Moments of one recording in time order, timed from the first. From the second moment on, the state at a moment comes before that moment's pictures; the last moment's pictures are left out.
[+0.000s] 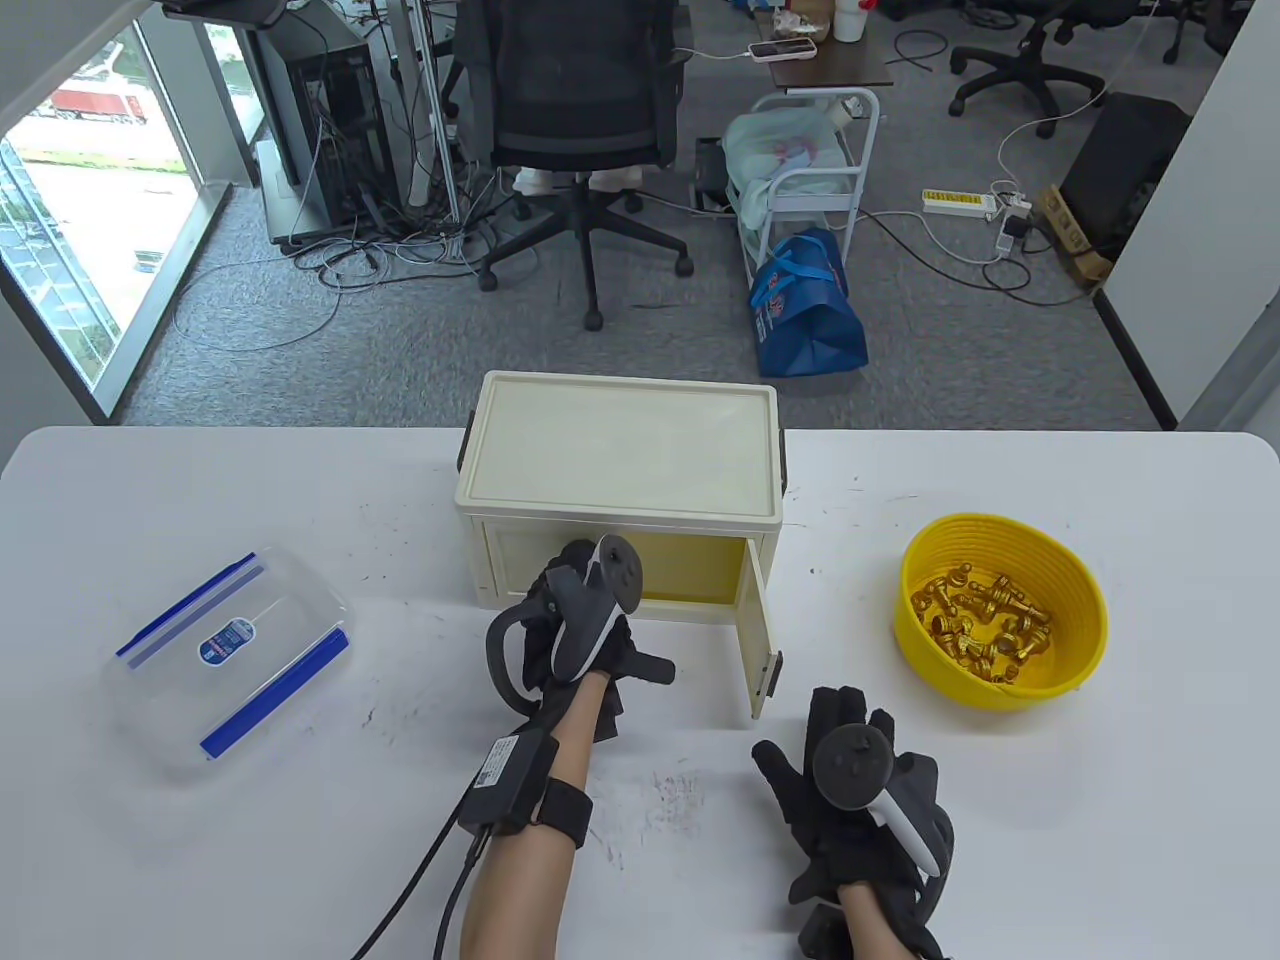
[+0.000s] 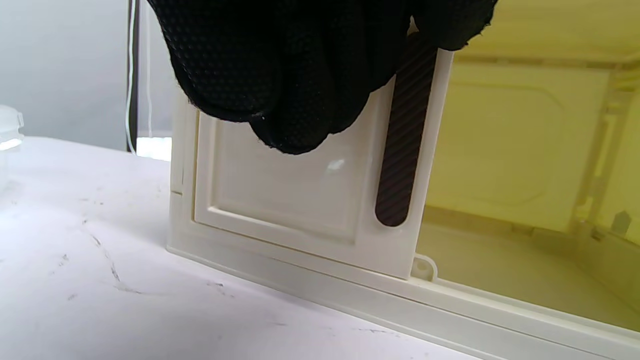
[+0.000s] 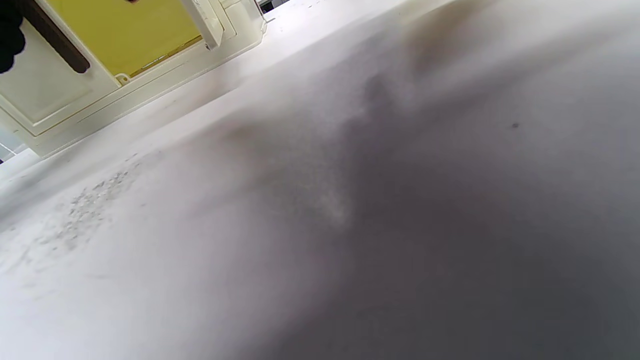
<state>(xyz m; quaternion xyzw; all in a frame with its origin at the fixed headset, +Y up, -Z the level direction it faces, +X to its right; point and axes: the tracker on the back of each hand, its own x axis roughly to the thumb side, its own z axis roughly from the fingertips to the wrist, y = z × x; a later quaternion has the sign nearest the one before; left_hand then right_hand) -0.082 -0.688 -0.422 0.06 0.15 0.05 0.98 0.172 -0.773 -0.283 -0.06 0.17 0.96 0.23</state>
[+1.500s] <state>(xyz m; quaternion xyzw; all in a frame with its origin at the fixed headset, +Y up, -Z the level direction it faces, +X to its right) -0.254 -0.729 -0.339 0.01 0.12 0.51 0.85 0.178 -0.777 -0.282 -0.07 0.19 0.95 0.24</state>
